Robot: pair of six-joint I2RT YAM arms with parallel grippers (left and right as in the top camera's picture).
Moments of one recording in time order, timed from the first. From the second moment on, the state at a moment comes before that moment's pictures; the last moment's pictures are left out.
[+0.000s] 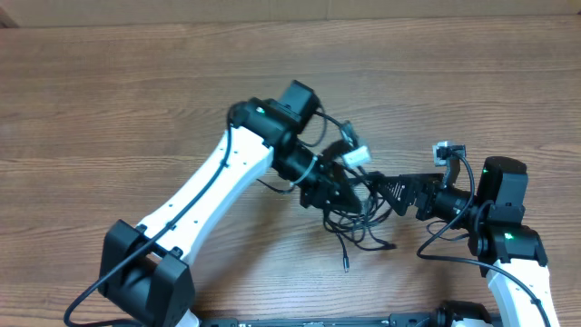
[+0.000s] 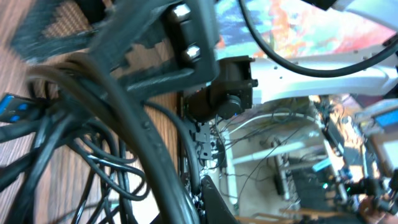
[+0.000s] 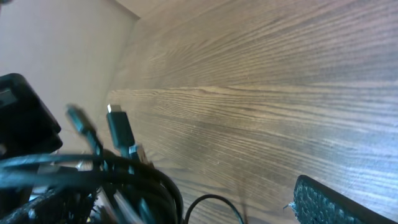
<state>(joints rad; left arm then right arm) -0.61 1.77 1.54 -1.20 1.10 0.59 -0.11 0.95 0.58 -0.40 -0.91 0.22</state>
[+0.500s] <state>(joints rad) -0.63 1.77 1.54 -1.18 1.13 0.59 -0.11 0.95 0.58 -0.32 -0.93 0.16</state>
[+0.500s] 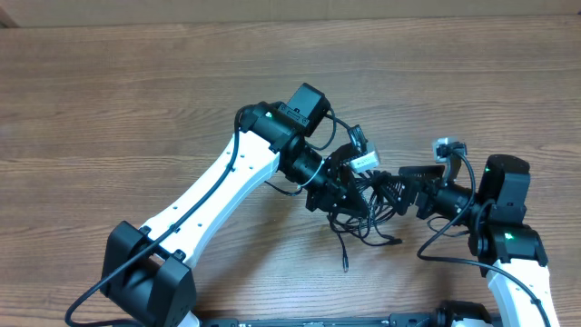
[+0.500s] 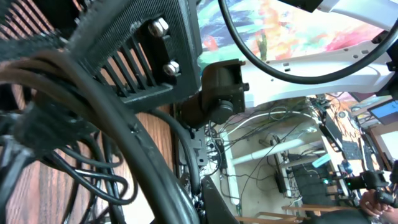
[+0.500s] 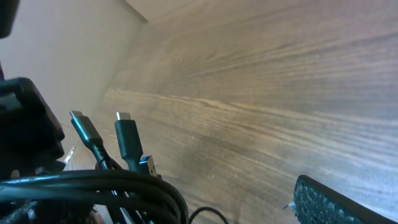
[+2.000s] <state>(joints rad) -0.78 1.77 1.54 -1.15 1.11 0.55 -0.09 0.96 0.58 -0.21 -0.60 0.37</state>
